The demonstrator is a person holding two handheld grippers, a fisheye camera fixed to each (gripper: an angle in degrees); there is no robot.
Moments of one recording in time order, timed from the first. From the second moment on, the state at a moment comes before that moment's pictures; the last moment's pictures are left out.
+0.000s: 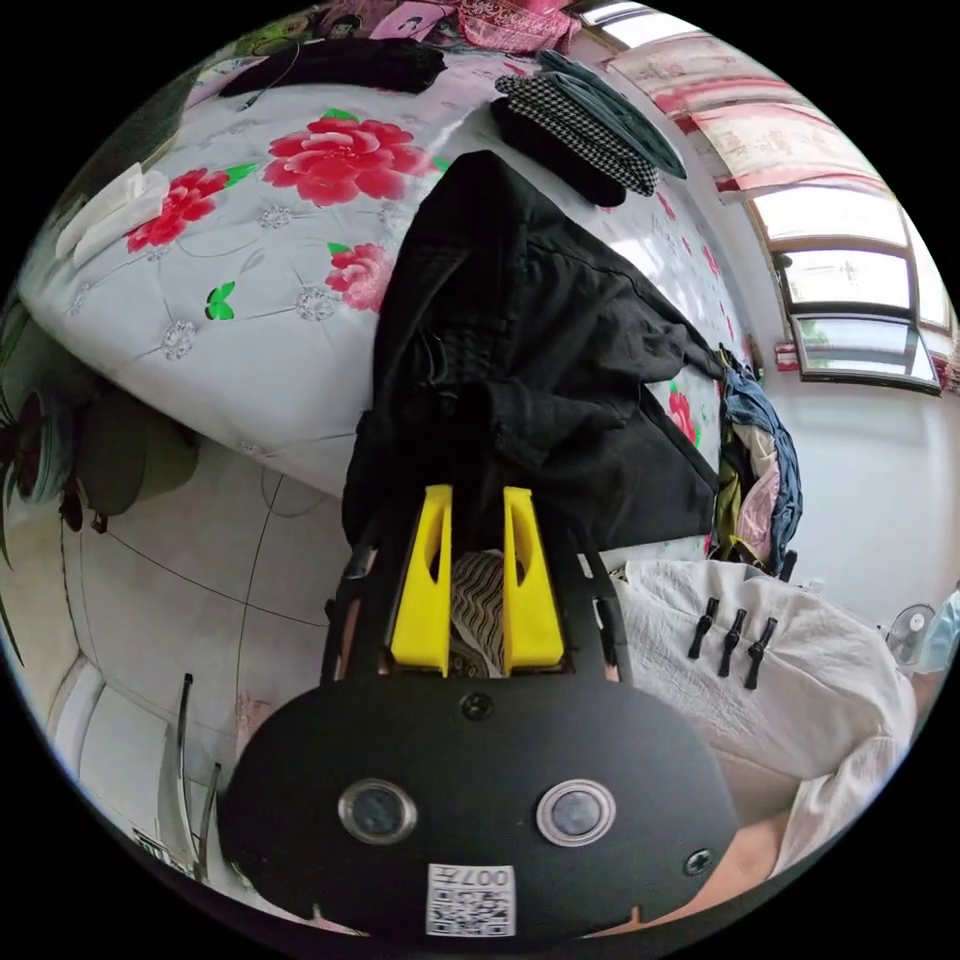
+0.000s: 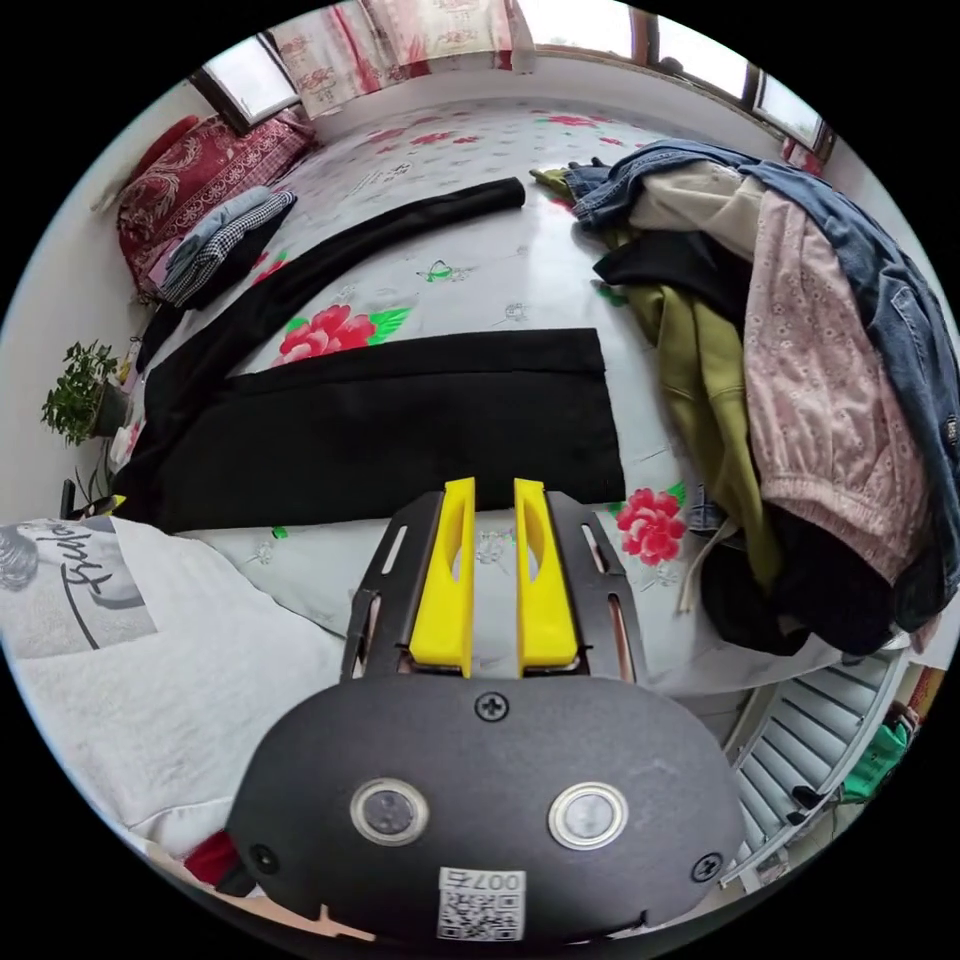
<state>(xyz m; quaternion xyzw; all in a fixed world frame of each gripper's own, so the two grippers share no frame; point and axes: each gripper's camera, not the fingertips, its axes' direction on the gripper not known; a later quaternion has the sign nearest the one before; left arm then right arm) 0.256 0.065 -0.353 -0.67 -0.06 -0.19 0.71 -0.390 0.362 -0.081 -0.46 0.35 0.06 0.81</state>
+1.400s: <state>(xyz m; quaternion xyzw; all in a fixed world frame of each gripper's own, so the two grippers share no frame) 0.210 -0.017 -0.166 -0.62 0.02 -0.15 0.77 -0.124 0.237 0.195 -0.39 0.38 0.16 0.82</state>
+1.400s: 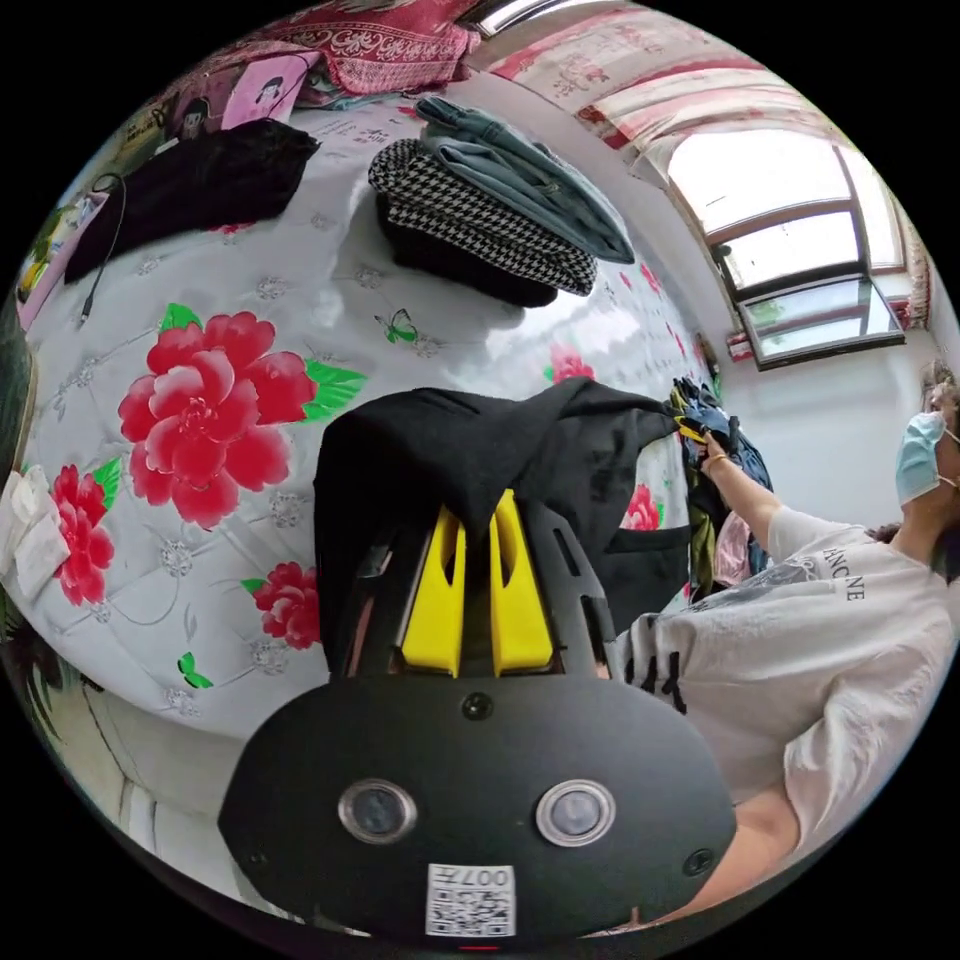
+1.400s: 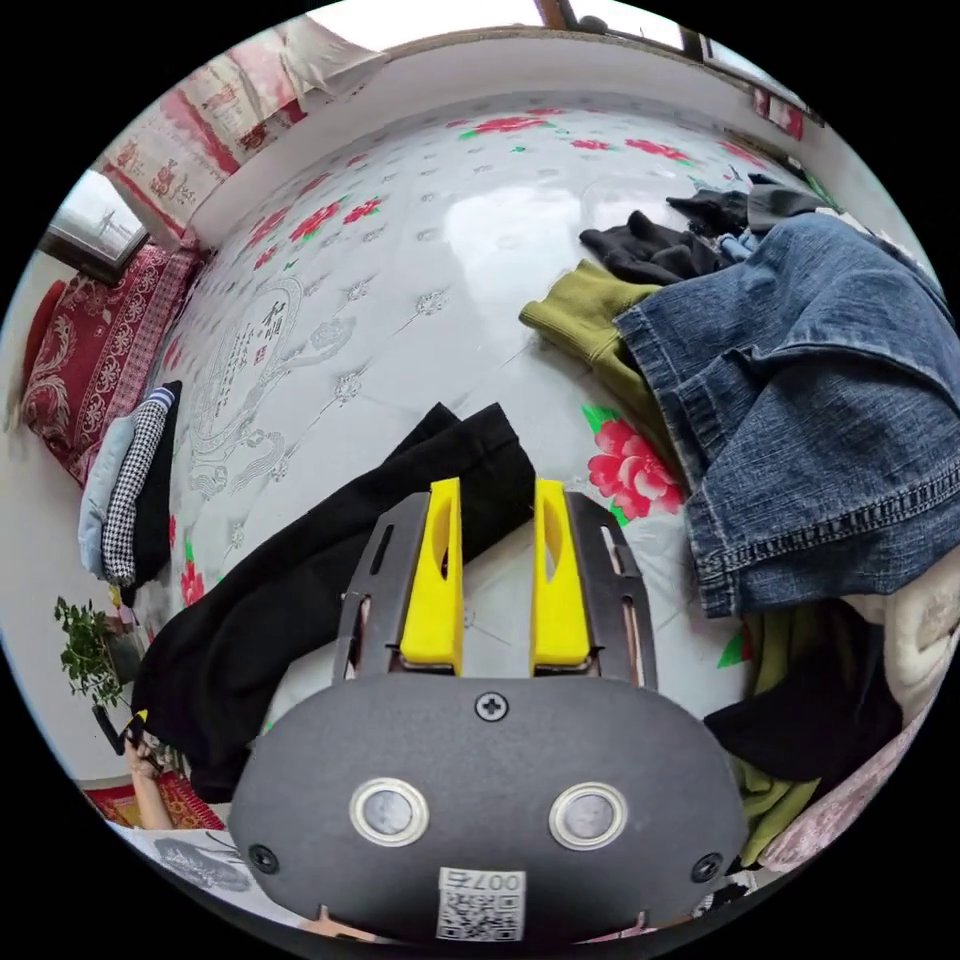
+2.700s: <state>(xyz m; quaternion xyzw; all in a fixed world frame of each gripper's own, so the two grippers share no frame) 0.160 -0.033 -0.214 -0.51 -0.19 -0.13 0.83 -0.331 0.331 0.009 -0.36 0.42 0.15 0.82</state>
